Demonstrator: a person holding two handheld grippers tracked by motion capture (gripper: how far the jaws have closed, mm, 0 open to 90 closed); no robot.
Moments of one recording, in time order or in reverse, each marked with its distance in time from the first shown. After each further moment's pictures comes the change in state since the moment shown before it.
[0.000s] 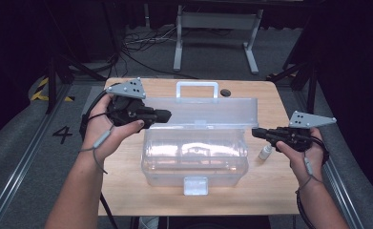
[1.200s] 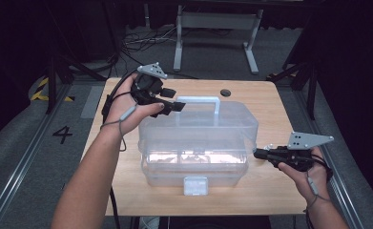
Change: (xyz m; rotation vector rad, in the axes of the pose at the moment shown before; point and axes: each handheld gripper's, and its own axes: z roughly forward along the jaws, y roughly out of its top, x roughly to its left) left arm 0.039 0.031 0.044 0.080 0.076 -0.039; right arm 0.022 -0.035 -0.011 0.107 0.059 -0.051
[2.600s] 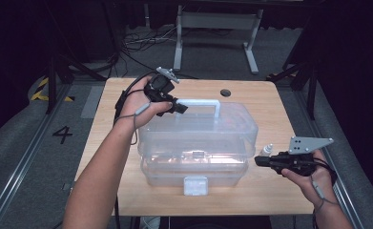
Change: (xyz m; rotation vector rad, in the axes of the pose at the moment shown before) left arm 0.024 0.001 0.047 0.179 -0.070 -0.006; right arm 0.003 -0.009 -0.005 0.069 0.065 0.009
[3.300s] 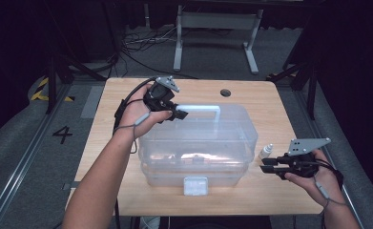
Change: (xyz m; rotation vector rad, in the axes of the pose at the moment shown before) left arm -0.014 -0.011 0.002 -0.023 0.023 0.028; right arm -0.008 -0.012 -0.007 0.156 -0.034 0.026
